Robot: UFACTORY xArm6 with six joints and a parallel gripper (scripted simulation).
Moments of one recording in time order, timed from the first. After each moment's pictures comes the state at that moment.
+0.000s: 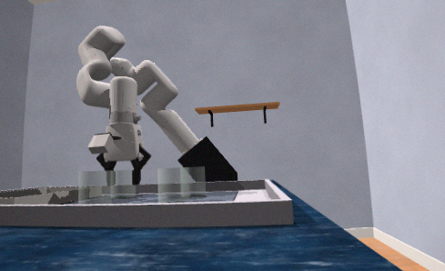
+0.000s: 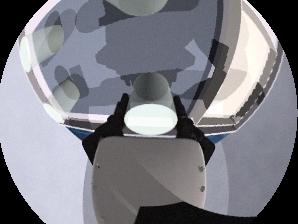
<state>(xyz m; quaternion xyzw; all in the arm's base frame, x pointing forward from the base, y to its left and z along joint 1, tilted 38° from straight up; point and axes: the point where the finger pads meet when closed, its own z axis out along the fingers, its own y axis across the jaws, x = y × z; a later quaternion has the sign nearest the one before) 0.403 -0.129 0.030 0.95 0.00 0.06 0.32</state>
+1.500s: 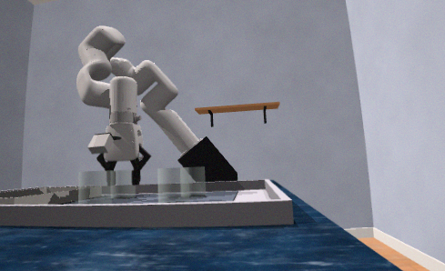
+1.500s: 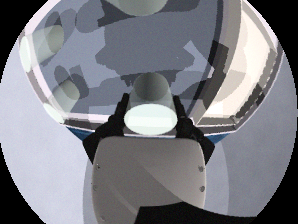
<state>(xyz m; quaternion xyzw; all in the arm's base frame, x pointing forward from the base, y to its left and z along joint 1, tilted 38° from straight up) 0.403 -0.129 0.030 0.95 0.00 0.06 0.32</state>
